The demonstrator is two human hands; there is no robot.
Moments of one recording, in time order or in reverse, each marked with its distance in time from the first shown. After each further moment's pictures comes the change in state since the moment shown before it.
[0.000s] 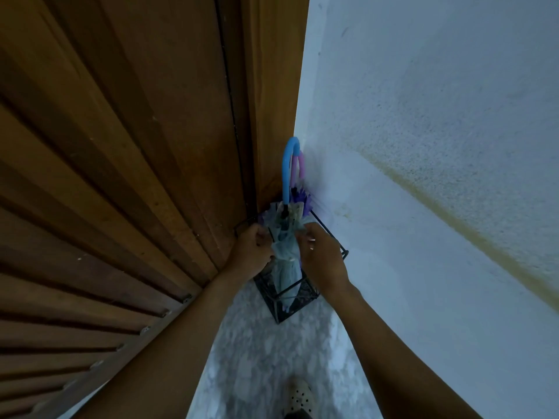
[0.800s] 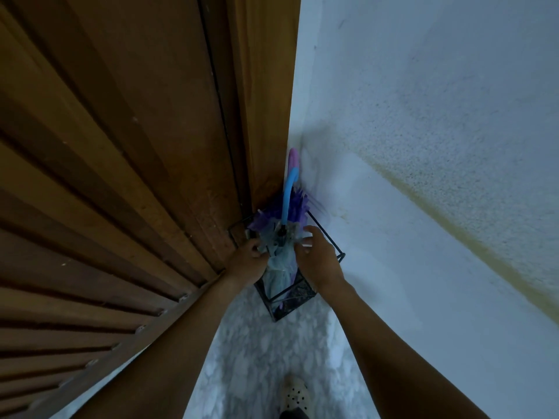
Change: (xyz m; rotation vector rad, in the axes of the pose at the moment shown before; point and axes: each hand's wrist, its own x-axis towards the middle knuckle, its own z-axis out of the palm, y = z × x) left_hand -0.001 -0.008 0.010 0.175 -0.036 -0.140; right_hand 0.012 0.014 -0.001 0.033 -0.115 0.198
